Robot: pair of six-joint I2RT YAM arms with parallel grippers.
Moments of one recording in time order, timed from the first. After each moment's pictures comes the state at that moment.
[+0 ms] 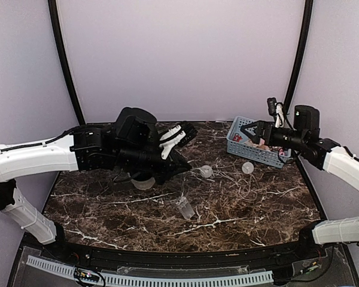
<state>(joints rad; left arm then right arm) -1.10 1.46 1.30 -0.40 0.09 0.02 0.32 1.09 0.84 -0.09 -0.42 0.36</state>
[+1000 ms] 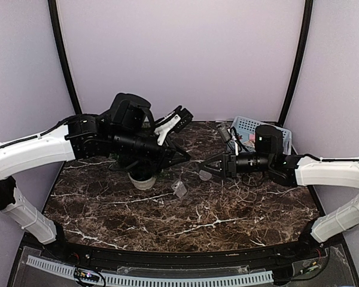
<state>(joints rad) -1.05 1.47 1.40 -0.47 0.20 -0.04 0.75 1.30 0.72 0.34 -0.70 0.45</state>
